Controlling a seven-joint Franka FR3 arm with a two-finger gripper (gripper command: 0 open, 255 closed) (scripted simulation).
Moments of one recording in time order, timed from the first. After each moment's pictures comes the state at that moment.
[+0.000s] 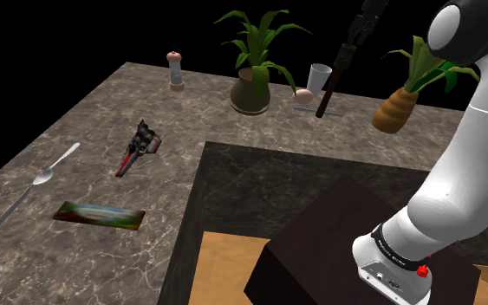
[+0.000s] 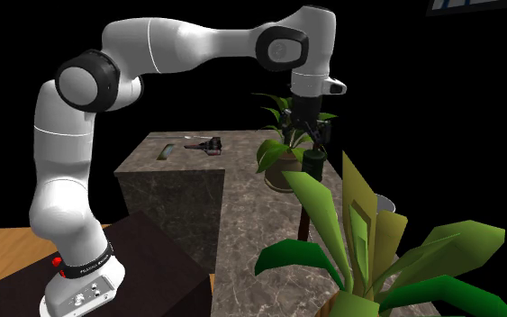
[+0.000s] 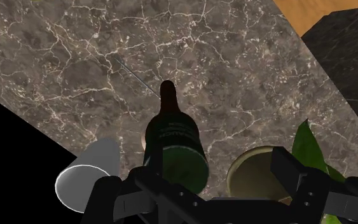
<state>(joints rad) -0.27 0.33 -0.53 -1.29 0.25 1.58 -0.76</state>
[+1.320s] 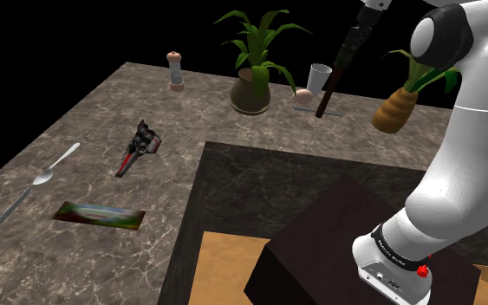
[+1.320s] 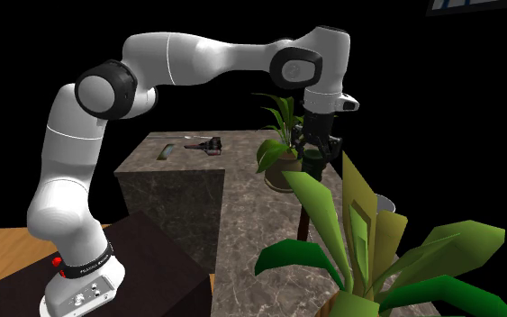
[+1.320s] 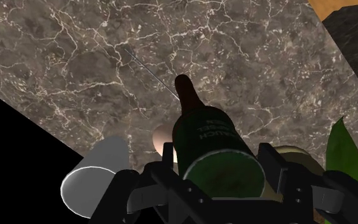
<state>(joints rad) -0.33 0.45 -0.53 -1.23 0.31 1.62 -0.82</state>
